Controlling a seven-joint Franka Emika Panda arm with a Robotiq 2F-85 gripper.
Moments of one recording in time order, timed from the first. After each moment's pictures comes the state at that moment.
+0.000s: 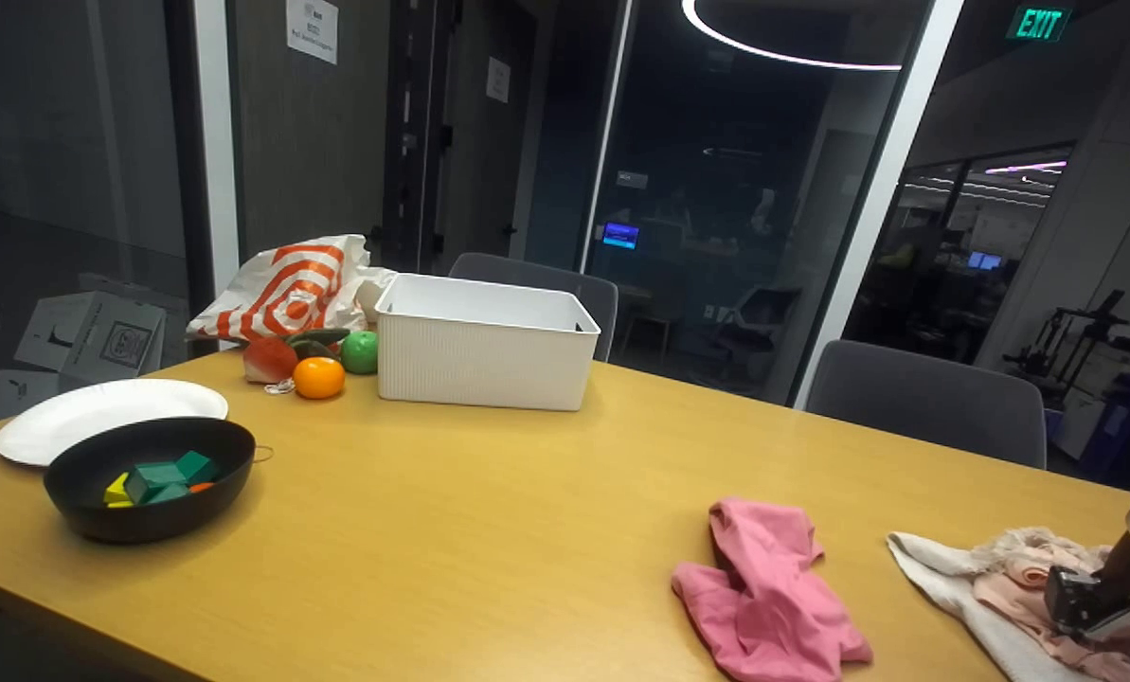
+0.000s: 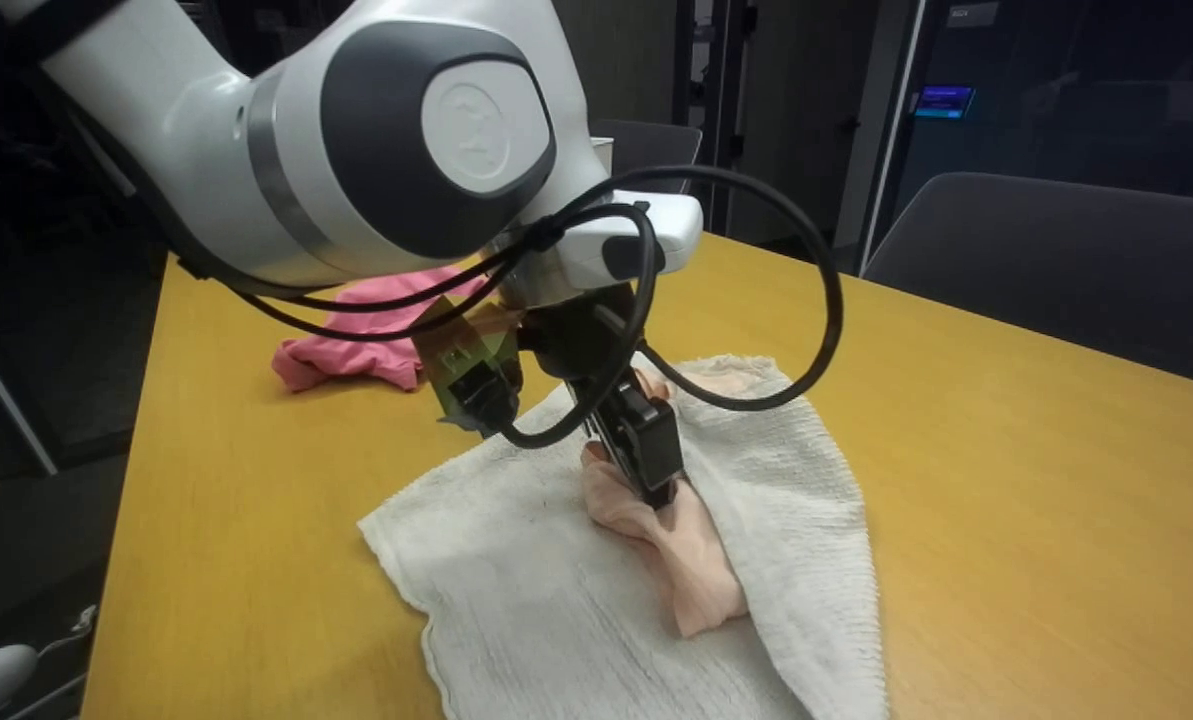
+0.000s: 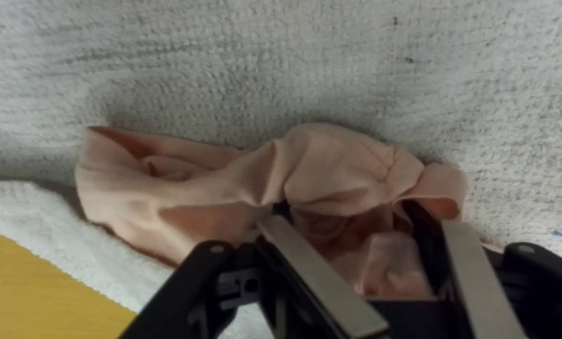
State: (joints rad) arm -0.29 -0.11 -0.05 -2.68 -0.54 2.80 0.61
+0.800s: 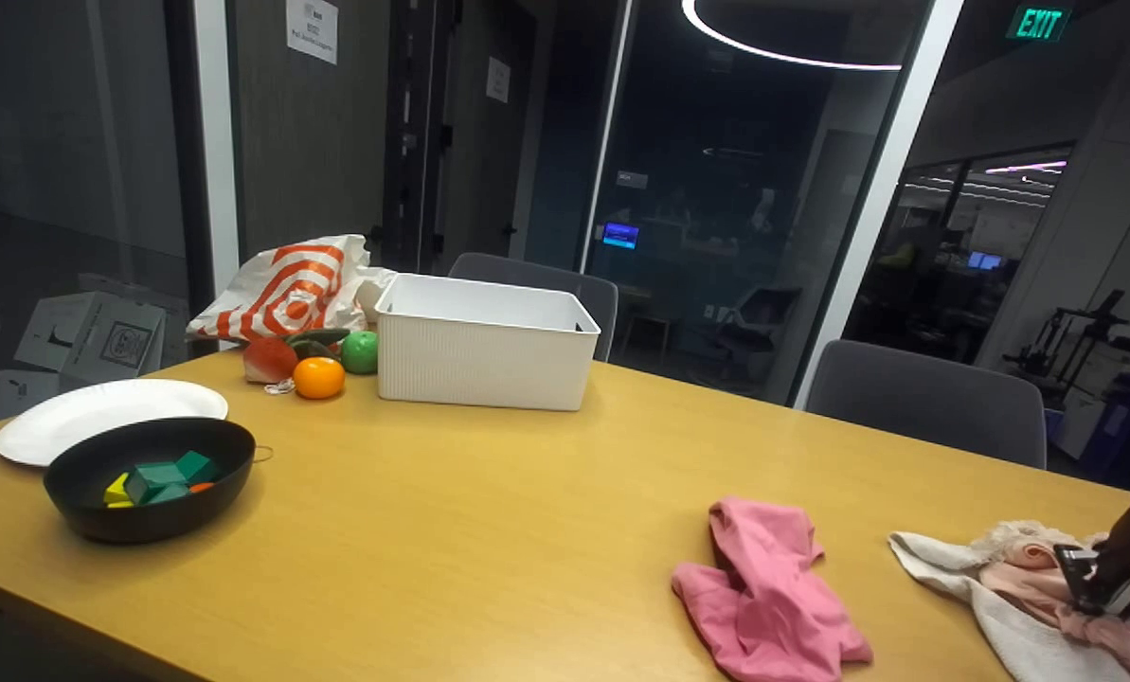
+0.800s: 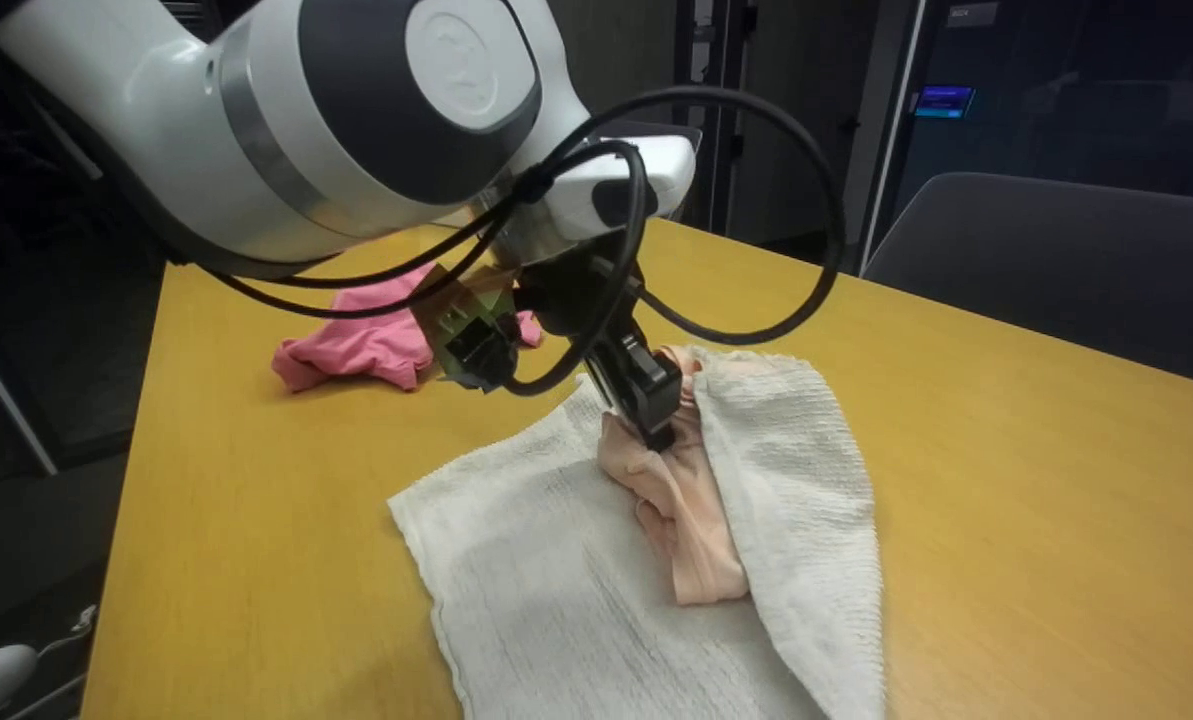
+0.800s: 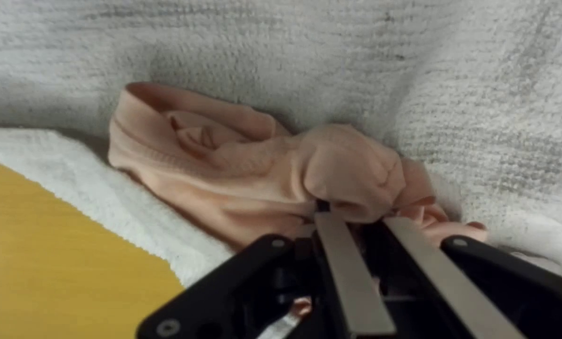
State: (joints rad) arm -0.29 -0.18 -0.05 -2.68 -0.62 2.83 0.68
